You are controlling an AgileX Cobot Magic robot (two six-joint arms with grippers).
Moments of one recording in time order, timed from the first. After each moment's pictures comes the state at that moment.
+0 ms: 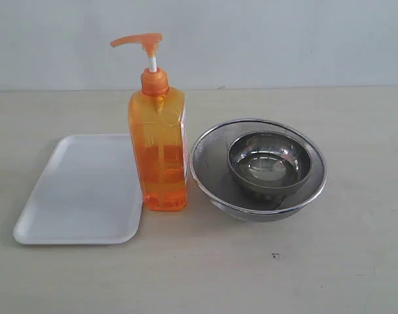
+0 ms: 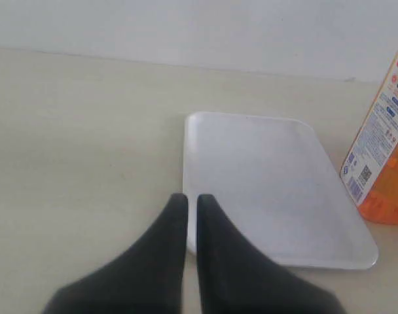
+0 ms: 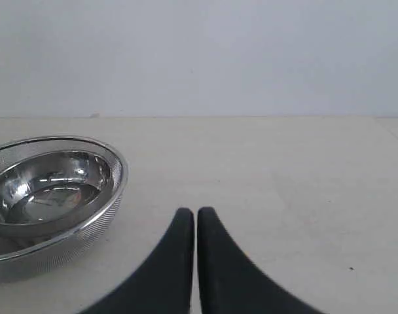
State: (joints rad) left arm 0.02 0.00 0.00 -0.09 0.36 0.00; right arm 0.05 0.00 0.00 0.02 0.21 -0.02
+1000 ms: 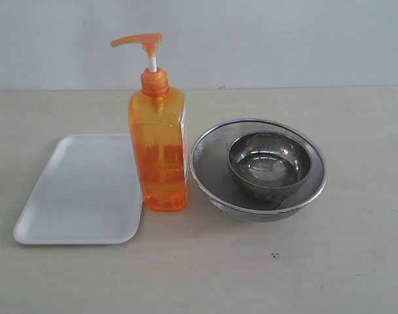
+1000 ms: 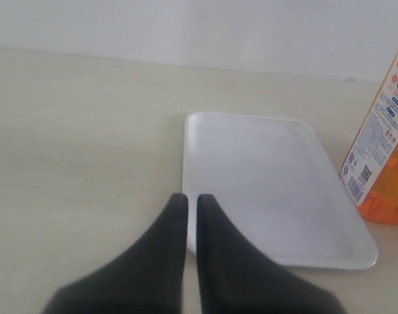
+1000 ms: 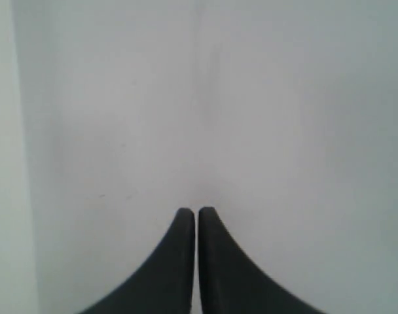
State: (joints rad) left arm 0.02 0.00 0.00 -0.09 0.36 0.00; right arm 0.39 0.52 -0.68 -0.75 -0.23 0.83
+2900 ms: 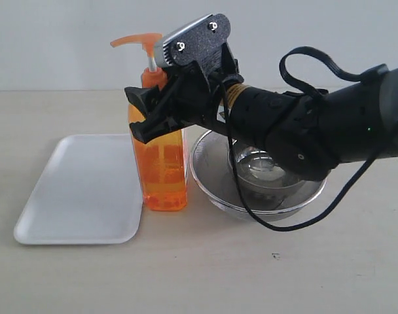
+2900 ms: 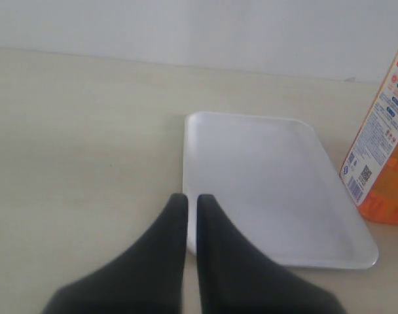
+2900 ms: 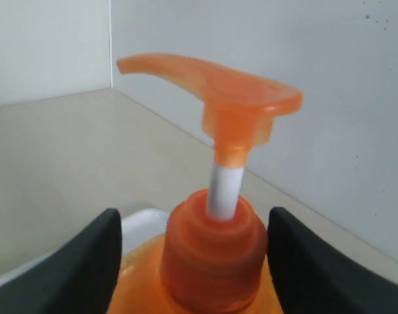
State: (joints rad) left arm 0.02 0.00 0.00 -0.09 0.36 0.00; right arm 0.71 1.77 -0.96 -0.24 -0.63 0.08
